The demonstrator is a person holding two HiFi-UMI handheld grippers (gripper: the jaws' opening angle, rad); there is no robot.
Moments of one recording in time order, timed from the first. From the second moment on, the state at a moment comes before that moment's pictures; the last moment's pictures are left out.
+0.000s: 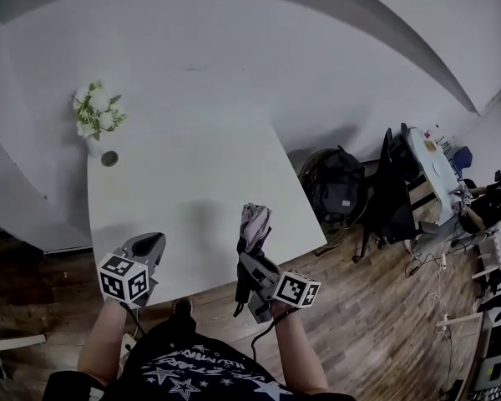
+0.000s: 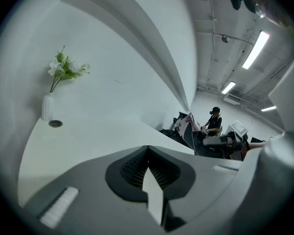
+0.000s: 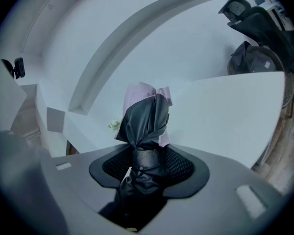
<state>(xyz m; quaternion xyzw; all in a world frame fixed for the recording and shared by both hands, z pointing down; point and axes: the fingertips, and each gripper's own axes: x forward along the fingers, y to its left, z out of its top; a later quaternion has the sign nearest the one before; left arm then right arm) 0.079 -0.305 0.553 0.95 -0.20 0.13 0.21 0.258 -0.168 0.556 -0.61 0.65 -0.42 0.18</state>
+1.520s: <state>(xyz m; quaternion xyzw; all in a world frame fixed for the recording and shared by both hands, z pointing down) 0.078 -0.395 0.563 0.86 -0.43 0.14 0.23 0.358 -0.386 0.644 -0.52 0.74 -0.23 -0.37</state>
